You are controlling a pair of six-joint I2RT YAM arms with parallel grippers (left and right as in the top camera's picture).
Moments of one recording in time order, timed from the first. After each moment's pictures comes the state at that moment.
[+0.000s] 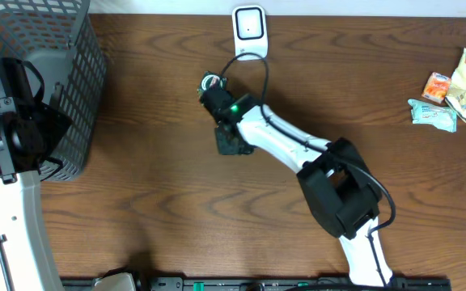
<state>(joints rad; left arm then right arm) 0.25 1.33 1.71 -1.52 -0.35 -0.78 0.70 2.21 1.67 -0.88 0.09 0.54</state>
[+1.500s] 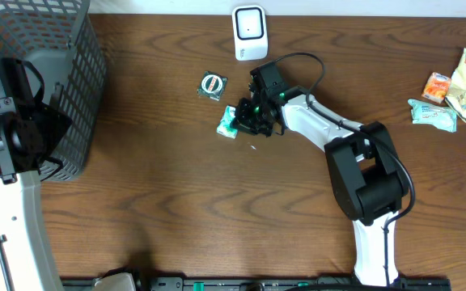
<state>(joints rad) 0.25 1.33 1.71 -1.52 -0.35 -0.78 0.47 2.19 1.49 -0.46 -0.45 0.79</state>
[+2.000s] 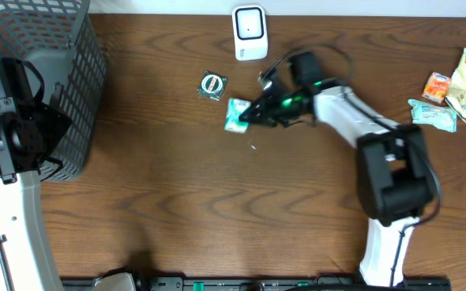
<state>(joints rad) 0.25 1.33 1.71 -1.52 -0.35 -0.78 0.27 2.08 1.46 -0.53 -1.05 0.33</state>
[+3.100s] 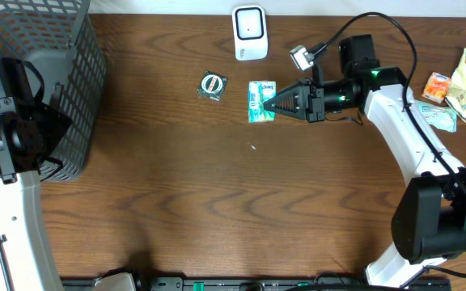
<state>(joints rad) 0.25 1.33 1.71 -1.52 -0.35 -0.78 0.15 1.83 1.46 -0.82 -1.53 -0.32</state>
